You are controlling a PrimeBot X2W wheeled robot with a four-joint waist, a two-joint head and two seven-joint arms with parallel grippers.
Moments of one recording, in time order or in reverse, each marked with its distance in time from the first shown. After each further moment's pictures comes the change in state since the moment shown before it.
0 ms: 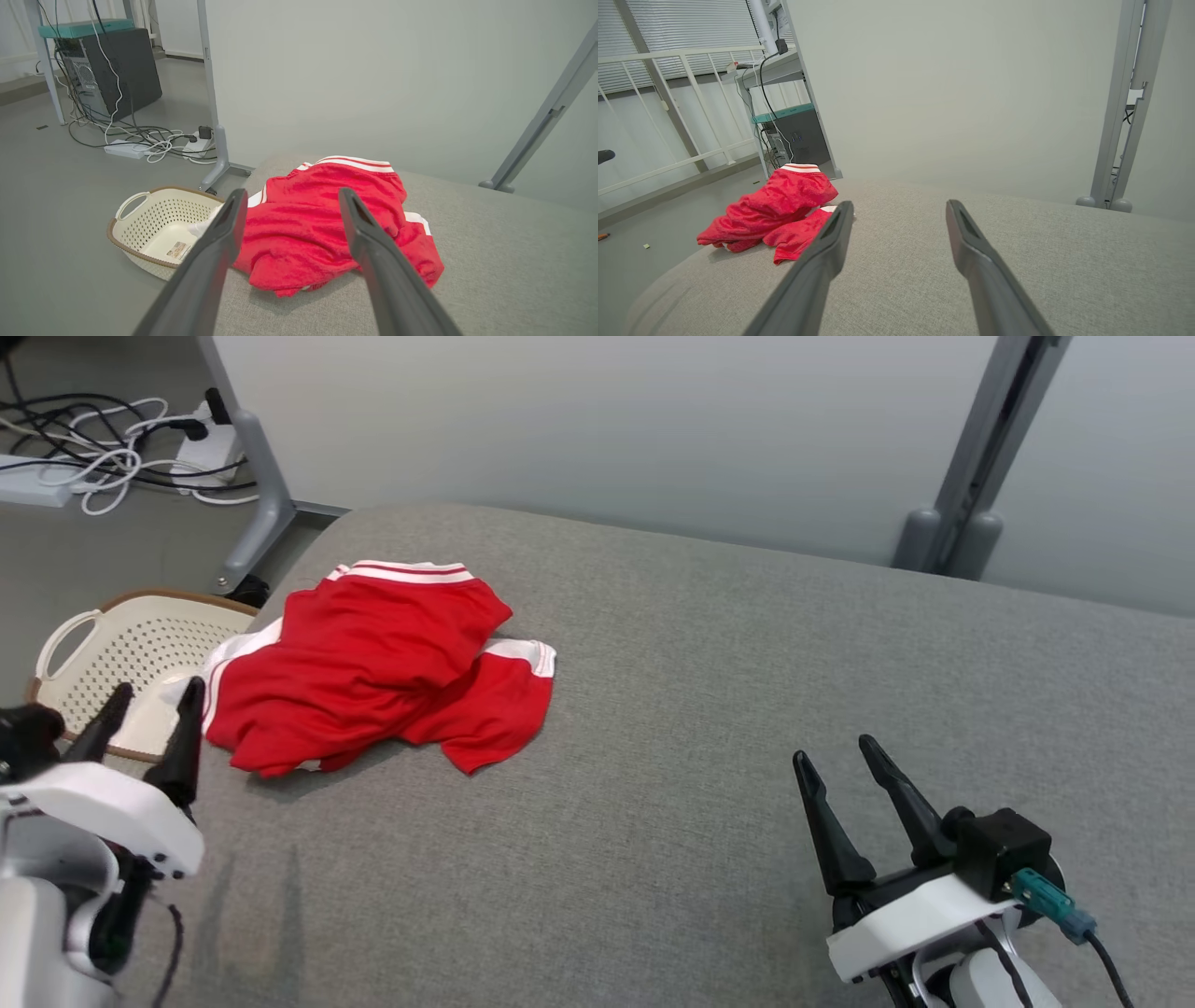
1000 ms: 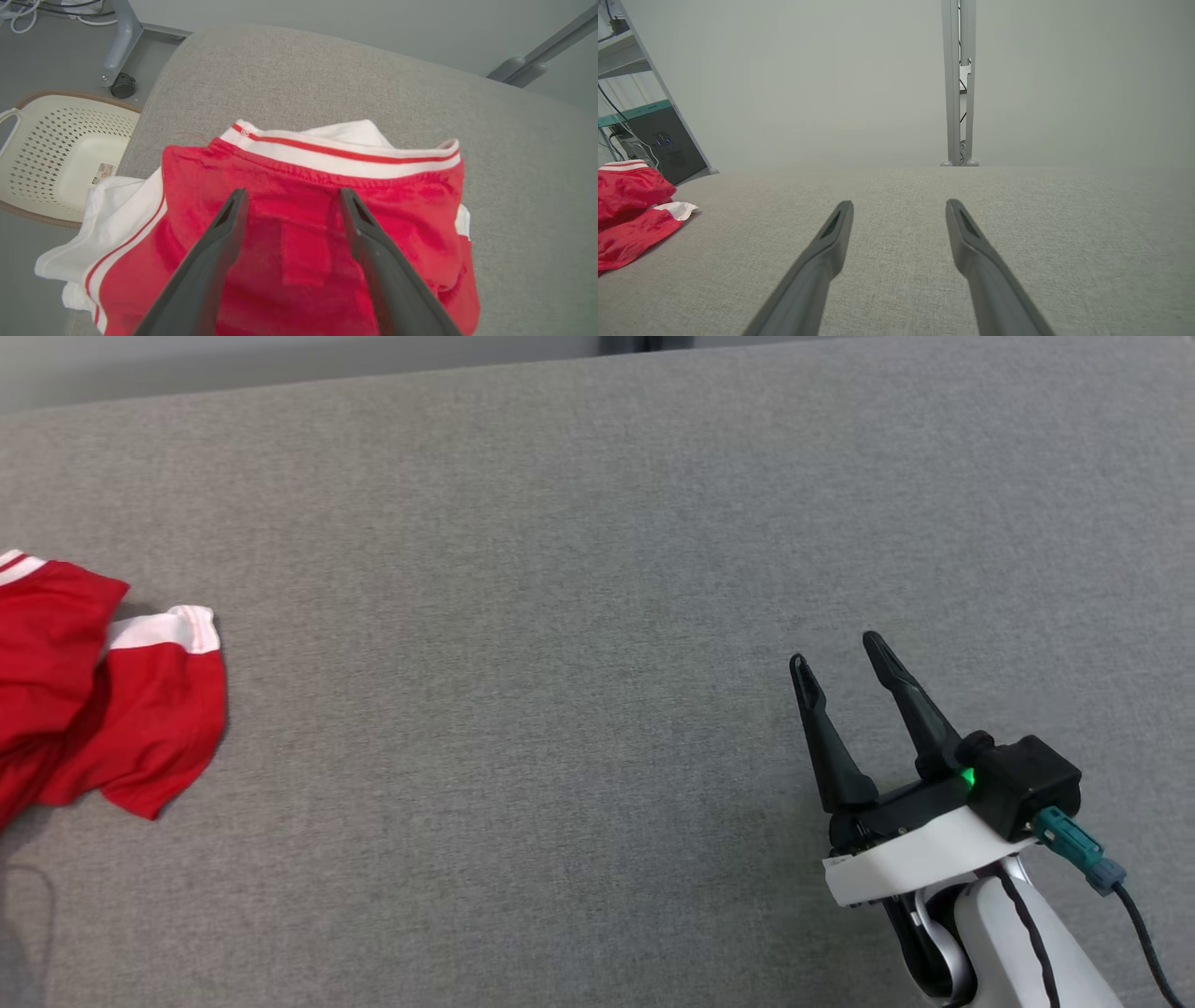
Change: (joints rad) left arm -0.421 0.501 -0.314 0.395 -0.564 0.000 0.398; right arm -0.103 -0.001 -0.001 -0.110 -0.043 0.000 0.000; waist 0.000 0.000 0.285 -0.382
